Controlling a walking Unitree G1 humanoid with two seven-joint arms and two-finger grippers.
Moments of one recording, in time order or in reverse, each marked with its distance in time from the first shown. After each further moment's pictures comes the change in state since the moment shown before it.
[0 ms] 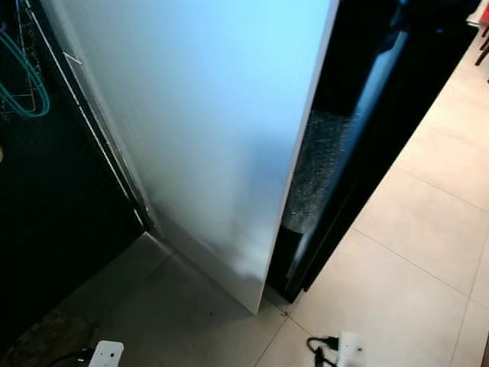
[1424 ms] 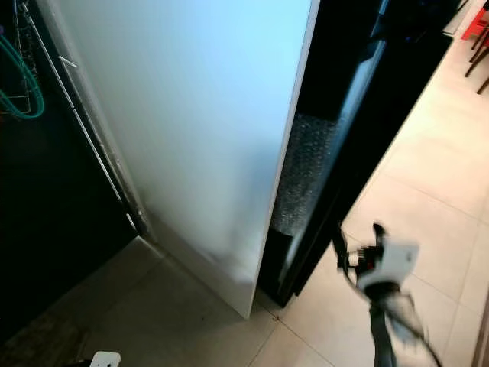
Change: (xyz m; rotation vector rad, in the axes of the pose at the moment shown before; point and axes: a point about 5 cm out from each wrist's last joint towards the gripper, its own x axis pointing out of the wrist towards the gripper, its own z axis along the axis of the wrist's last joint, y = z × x) left arm -0.003 0.002 -0.014 -0.010 0.031 0.010; right arm -0.049 0.011 0.206 -0.058 -0.803 0.382
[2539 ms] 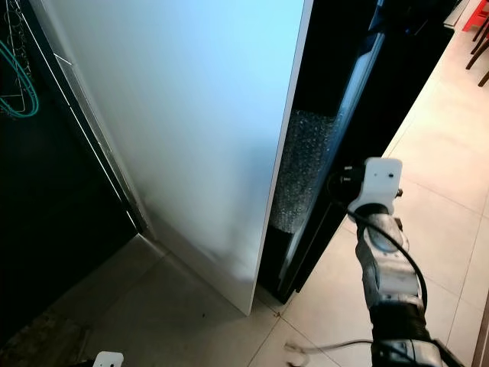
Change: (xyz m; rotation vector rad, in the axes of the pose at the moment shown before) left arm 0.000 -0.005 0.000 -0.004 0.000 -0.007; right arm 0.076 0.013 0.055 -0.120 0.039 -0.133
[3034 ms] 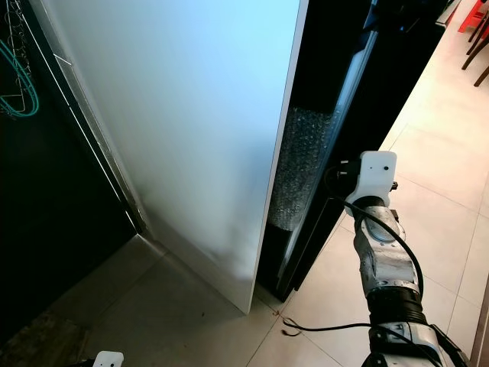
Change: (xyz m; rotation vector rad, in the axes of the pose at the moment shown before) left arm 0.000 0.000 0.001 0.000 -0.001 0.000; right arm 0.013 0.002 0.001 -0.008 0.006 0.028
